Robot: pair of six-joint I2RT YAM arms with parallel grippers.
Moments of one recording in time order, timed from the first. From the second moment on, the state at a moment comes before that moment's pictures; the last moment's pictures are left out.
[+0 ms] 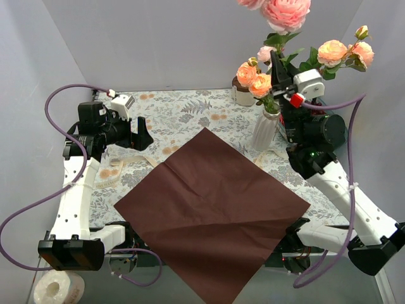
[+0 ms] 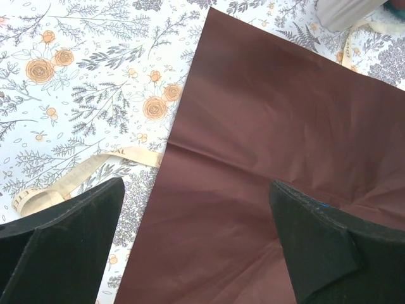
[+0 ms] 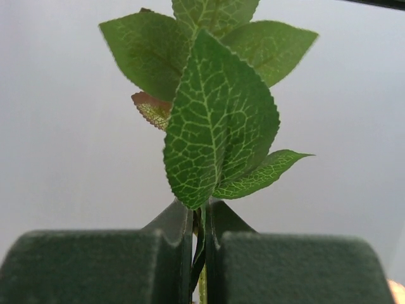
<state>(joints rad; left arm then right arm) 0.00 1.11 1.31 -0.86 0.51 0.11 0.71 1.06 1.26 0.57 0.18 -0.51</state>
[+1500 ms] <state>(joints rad) 0.00 1.15 1.32 -0.84 0.48 0.14 0.26 1.22 0.95 0.83 0.06 -0.07</state>
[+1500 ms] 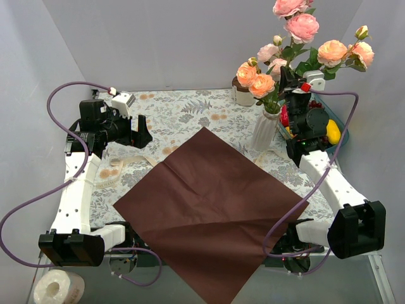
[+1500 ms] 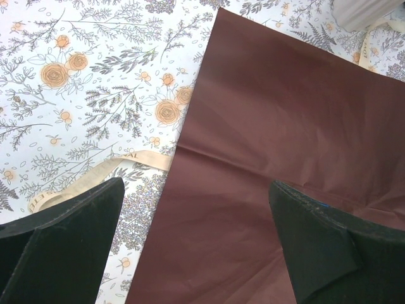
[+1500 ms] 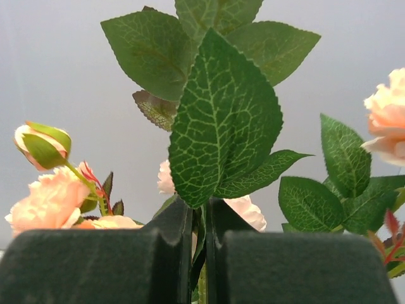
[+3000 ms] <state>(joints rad) 0.00 1.11 1.18 -0.81 0.50 0.07 0.28 0.74 0.81 0.03 -0.19 0.18</state>
